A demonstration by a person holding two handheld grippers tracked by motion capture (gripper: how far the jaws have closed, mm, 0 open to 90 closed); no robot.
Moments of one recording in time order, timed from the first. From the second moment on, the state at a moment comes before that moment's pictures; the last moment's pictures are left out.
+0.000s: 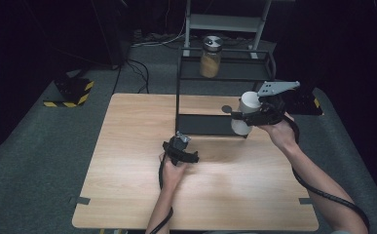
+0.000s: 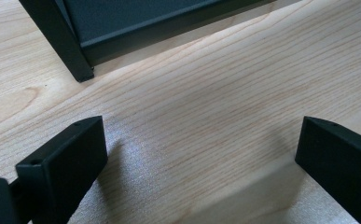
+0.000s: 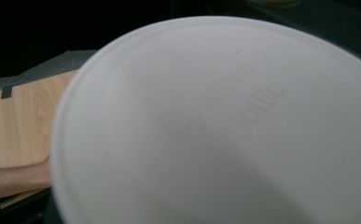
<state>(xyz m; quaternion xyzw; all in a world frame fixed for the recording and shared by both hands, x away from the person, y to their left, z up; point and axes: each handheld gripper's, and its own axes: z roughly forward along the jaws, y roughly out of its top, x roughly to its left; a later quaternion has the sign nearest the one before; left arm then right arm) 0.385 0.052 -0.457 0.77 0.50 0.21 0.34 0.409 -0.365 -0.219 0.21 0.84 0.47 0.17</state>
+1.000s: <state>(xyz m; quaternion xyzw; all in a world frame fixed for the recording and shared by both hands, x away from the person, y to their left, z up) 0.385 0.052 -0.457 0.77 0.50 0.21 0.34 0.436 -0.367 -0.129 0.20 0.83 0.49 0.18</state>
